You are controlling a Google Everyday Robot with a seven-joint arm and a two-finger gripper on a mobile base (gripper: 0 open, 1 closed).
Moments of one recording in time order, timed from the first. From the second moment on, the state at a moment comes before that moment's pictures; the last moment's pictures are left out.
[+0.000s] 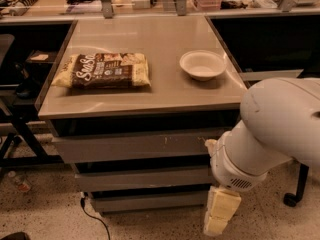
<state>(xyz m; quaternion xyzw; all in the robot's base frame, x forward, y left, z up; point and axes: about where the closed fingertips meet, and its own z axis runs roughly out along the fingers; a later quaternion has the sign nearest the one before) 0.353 -0.111 0.776 -0.64 0.76 0.06 0.12</state>
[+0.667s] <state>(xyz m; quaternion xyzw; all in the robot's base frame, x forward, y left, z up) 0.348 -0.107 0.744 -0.64 0.76 0.07 0.10</state>
